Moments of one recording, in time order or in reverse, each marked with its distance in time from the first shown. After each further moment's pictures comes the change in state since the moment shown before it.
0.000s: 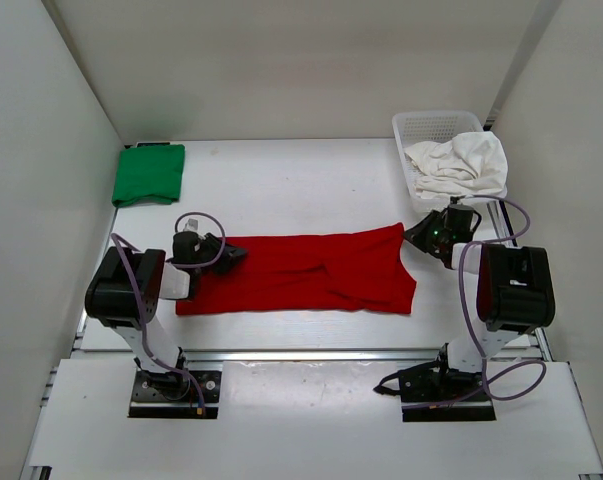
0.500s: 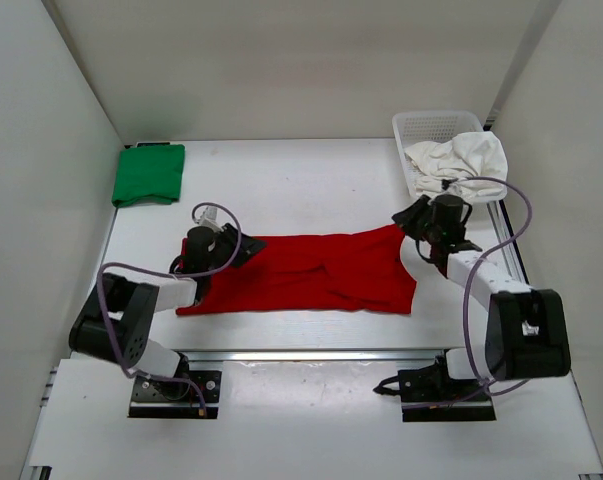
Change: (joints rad) left arm -0.173 -0.219 0.007 -0.069 -0.055 0.018; right arm 0.156 -0.275 0.000 -0.091 0.151 -0.003
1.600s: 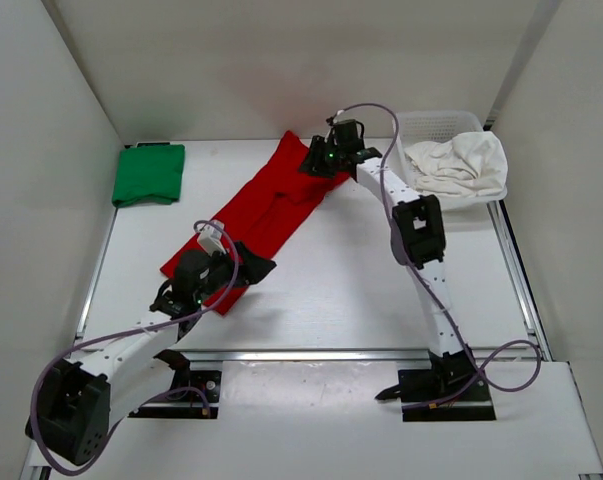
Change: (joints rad) left arm -0.172 -0.547 -0.112 -0.341 -0.069 0.274; right arm 0.322 1.218 1.635 -0.549 -0.232 -0.083
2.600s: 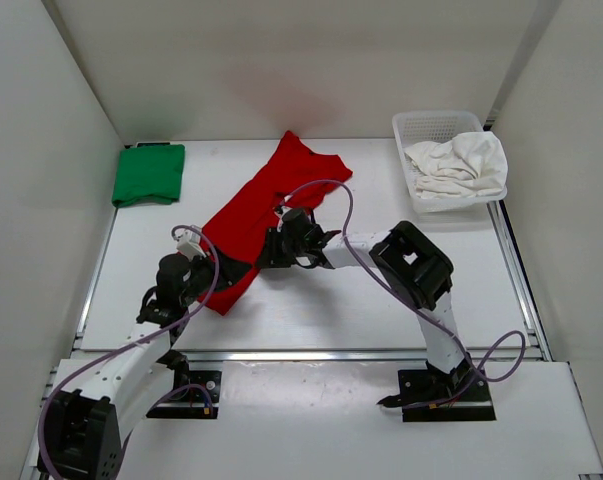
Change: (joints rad) left arm 0.202 -0.134 -0.064 -0.115 0.088 -0.010; right arm 0.427 -0.505 -1.061 0.511 0.069 0.169
